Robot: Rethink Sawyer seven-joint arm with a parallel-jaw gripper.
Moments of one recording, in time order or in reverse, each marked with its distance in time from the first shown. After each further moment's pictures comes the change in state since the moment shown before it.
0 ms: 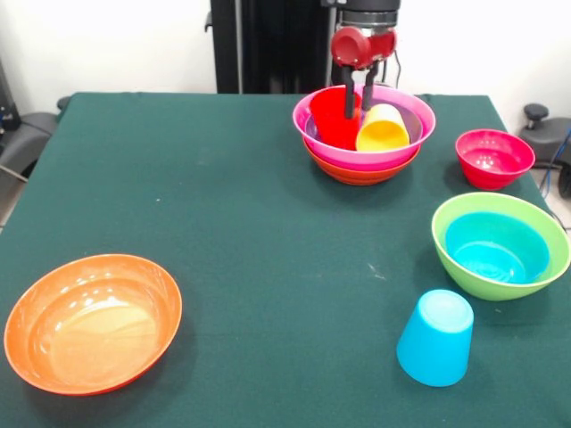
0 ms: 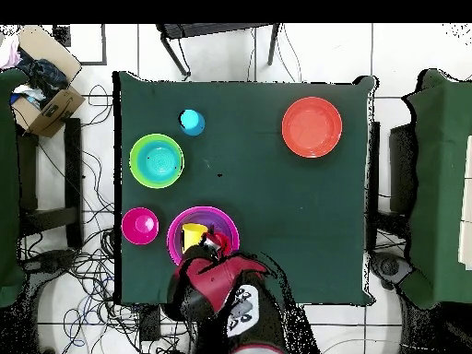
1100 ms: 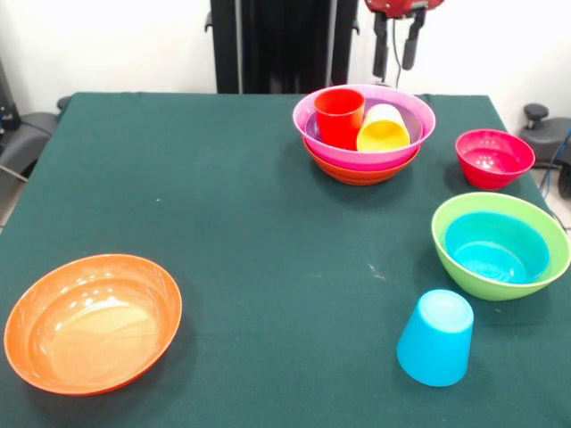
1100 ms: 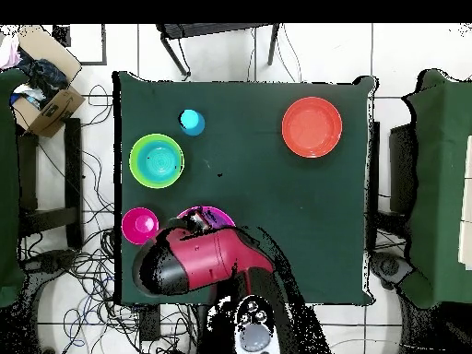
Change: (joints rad) arm -0.085 -0.247 0.192 -0.038 0.254 0.405 0.007
